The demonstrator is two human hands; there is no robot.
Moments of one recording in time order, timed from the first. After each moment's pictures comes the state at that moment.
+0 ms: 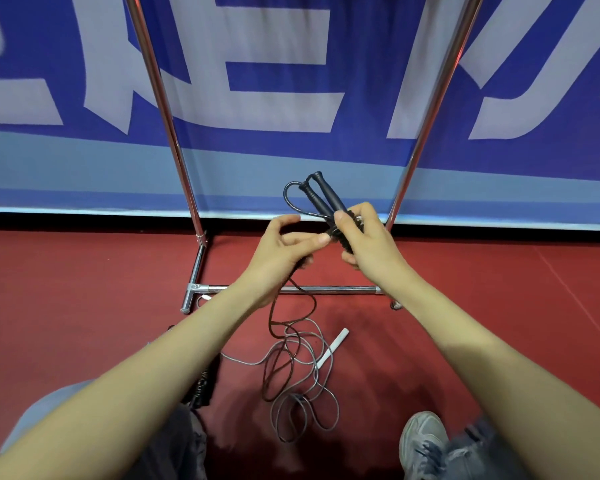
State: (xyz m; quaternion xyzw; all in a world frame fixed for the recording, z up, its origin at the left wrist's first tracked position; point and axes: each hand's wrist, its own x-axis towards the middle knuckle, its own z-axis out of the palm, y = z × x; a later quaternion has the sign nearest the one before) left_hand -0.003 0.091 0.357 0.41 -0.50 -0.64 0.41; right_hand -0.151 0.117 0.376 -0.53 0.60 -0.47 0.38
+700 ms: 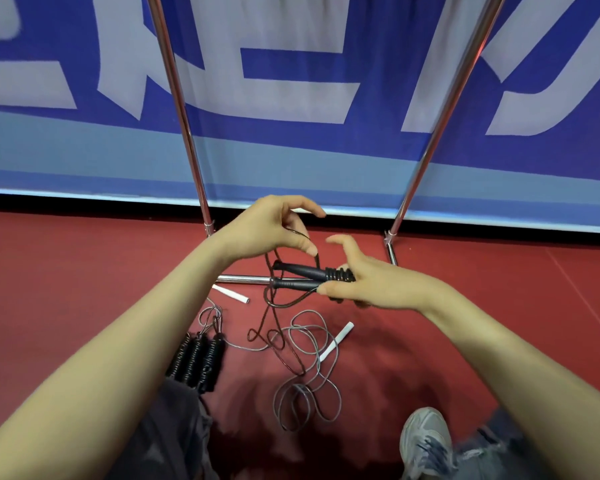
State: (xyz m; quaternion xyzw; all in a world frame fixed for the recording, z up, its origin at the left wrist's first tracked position) left_hand 0.042 0.064 0.391 0.38 -0.77 -0.47 0.20; right_hand -0.154 0.141 0.371 -0.71 0.55 -0.09 0.43
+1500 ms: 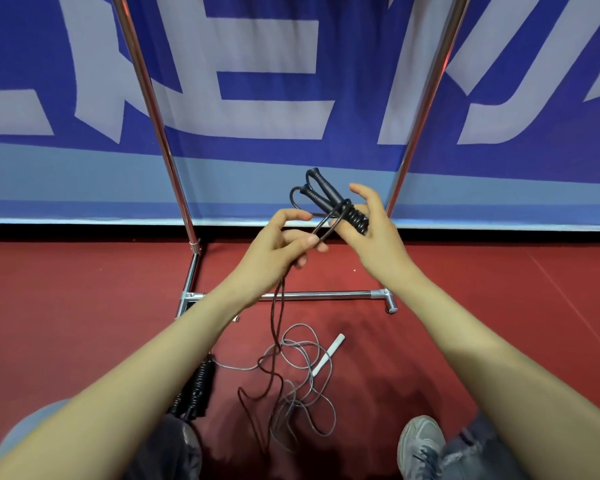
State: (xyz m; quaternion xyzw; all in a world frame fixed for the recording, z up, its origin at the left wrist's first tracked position) left_hand 0.005 0.090 0.374 0.35 -0.61 -0.60 0.38; right_hand -0.170 0.113 0.381 -0.59 0.62 -0.46 0.26
